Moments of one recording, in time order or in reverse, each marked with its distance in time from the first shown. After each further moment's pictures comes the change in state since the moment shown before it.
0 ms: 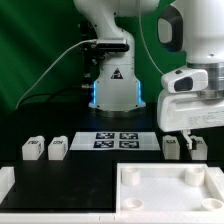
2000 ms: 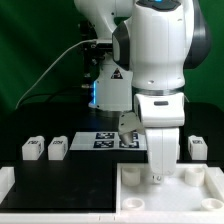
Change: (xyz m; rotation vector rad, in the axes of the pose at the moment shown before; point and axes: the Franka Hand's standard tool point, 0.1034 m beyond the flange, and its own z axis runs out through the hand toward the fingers) arm 0.039 0.115 0.021 -0.042 -0.053 -1.508
